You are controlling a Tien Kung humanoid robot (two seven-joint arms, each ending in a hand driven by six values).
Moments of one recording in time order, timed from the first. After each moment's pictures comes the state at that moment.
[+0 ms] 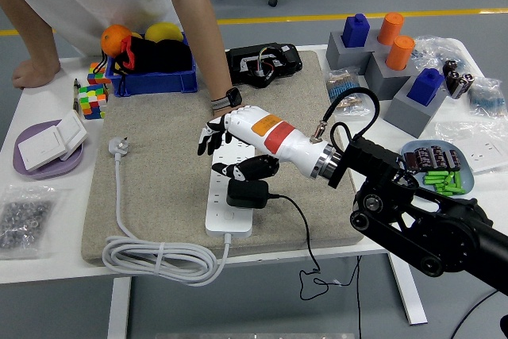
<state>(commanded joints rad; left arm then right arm) -0.06 0.00 -1.77 -0.18 1.76 -0.04 0.23 0.67 -0.15 0.59 1.34 -1.76 -0.16 0.27</state>
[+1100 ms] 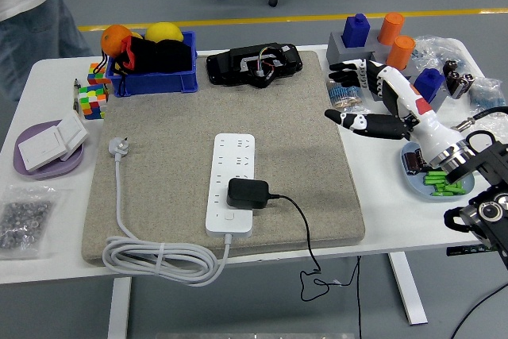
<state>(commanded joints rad) -0.08 0.01 -1.76 -0.18 1.77 -0.04 0.24 0.24 -0.28 1.22 1.52 -1.36 0.02 0.15</state>
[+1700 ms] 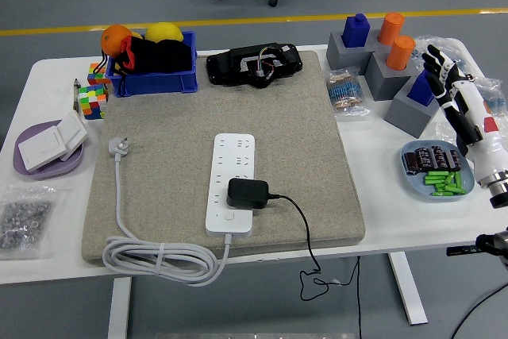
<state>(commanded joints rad) -0.08 0.00 -1.74 -0.18 1.78 -0.05 0.24 0.06 -0.19 1.45 1.54 -1.41 -0.05 0.25</state>
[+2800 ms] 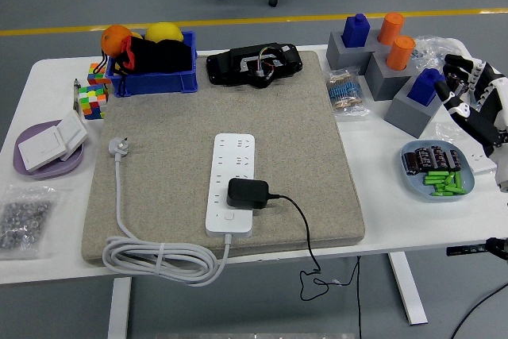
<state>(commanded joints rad) -0.09 0.01 -1.73 -0.18 1.84 -0.06 0.25 0.01 -0.10 1.58 1.59 -1.47 -0.04 0.22</state>
